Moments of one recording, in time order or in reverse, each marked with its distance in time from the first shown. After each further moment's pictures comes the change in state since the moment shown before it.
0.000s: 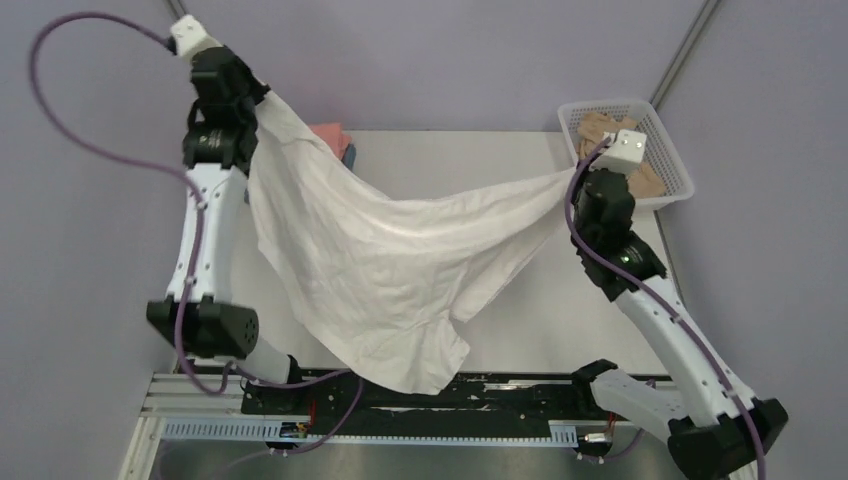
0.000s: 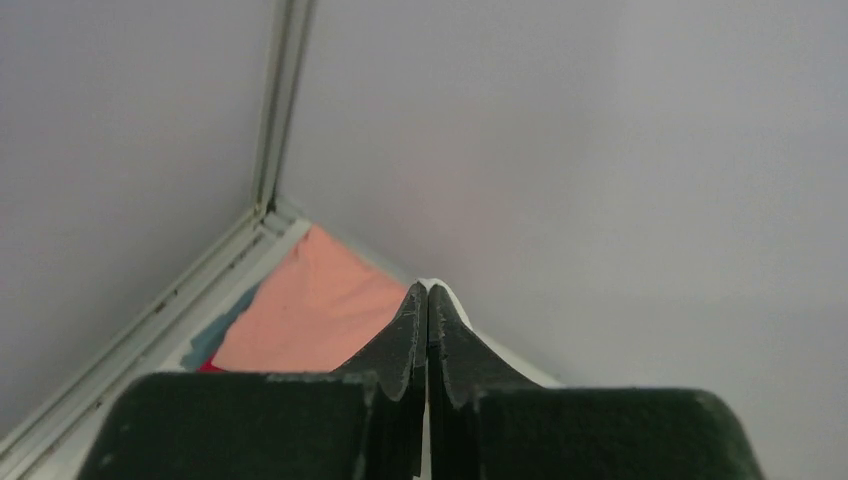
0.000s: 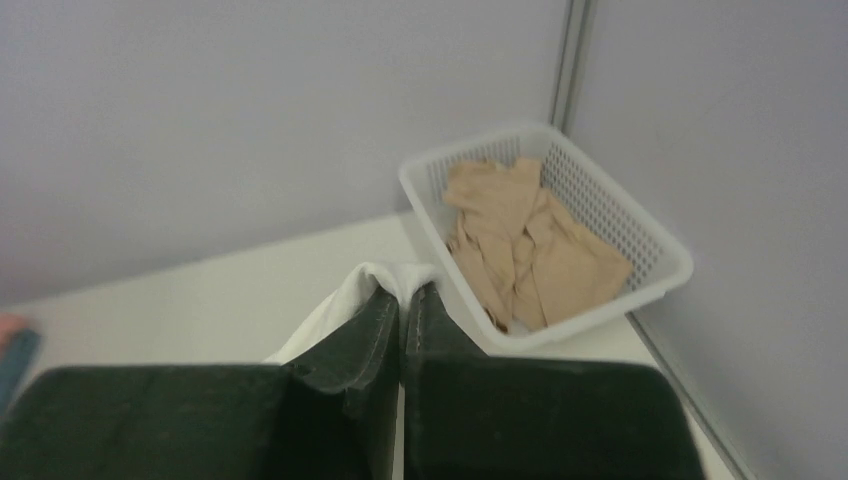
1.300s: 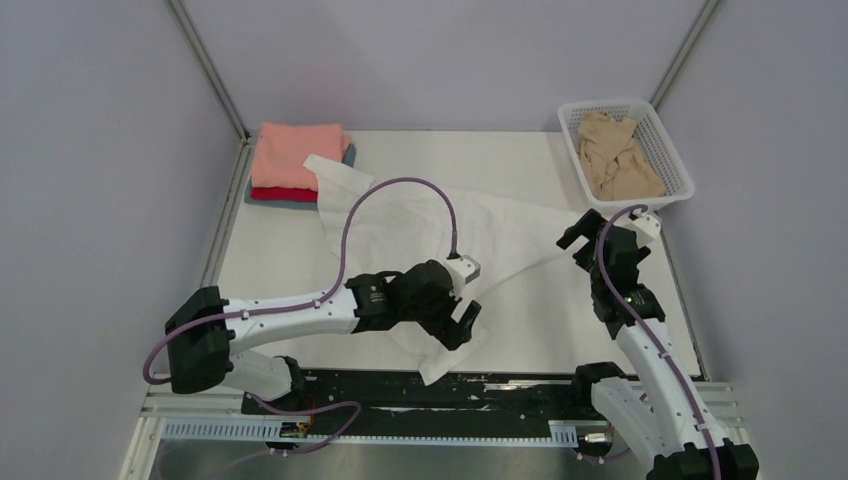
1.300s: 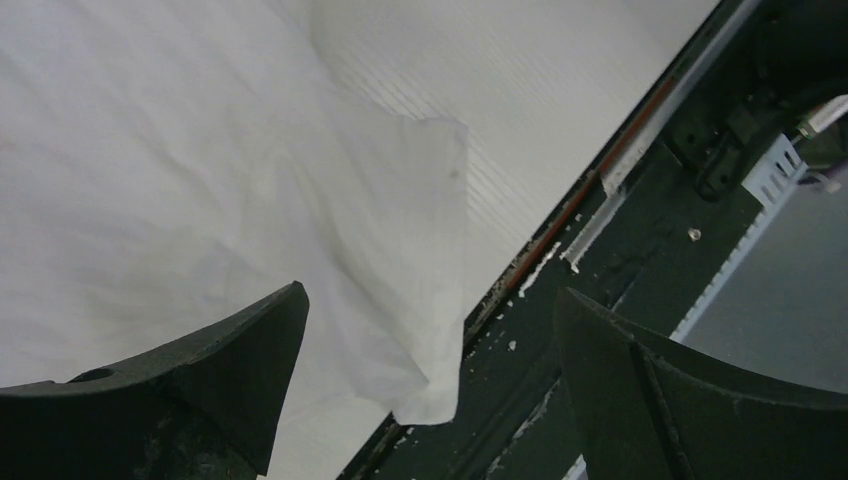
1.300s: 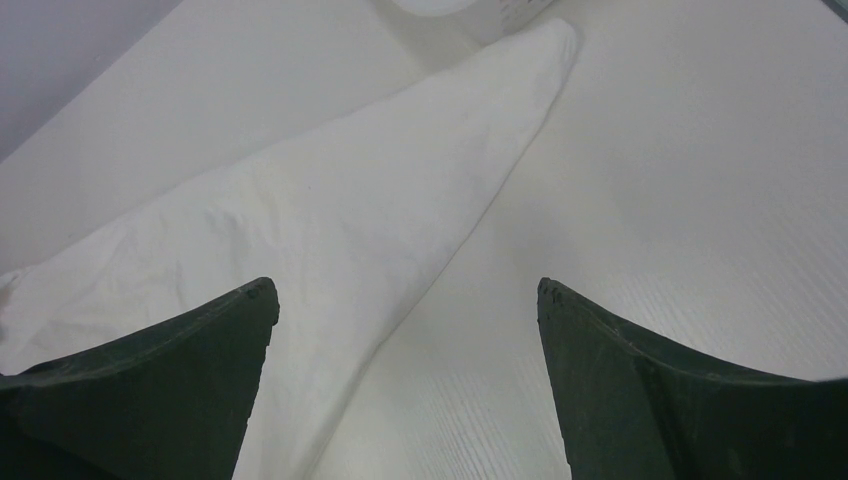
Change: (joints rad) left arm -1.157 -0.056 -0.930 0.090 0.349 0.060; right arm -0.332 -0.167 -0.560 -0.121 -0.379 0.542
